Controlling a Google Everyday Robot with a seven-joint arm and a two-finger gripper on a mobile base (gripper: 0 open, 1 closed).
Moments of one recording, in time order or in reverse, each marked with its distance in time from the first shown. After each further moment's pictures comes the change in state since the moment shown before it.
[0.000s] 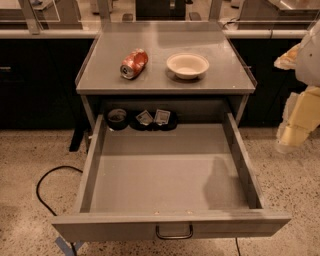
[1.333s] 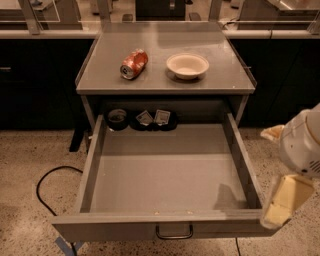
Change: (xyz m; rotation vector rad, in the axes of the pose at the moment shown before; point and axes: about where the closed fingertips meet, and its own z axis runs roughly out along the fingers) arm 0.026 0.093 0.087 -0.131 -0.040 0.050
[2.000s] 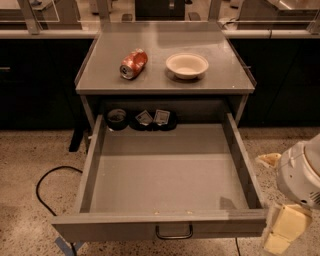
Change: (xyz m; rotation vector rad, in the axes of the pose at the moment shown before) arm 0.017 0.044 0.034 -0.104 -0.055 0.014
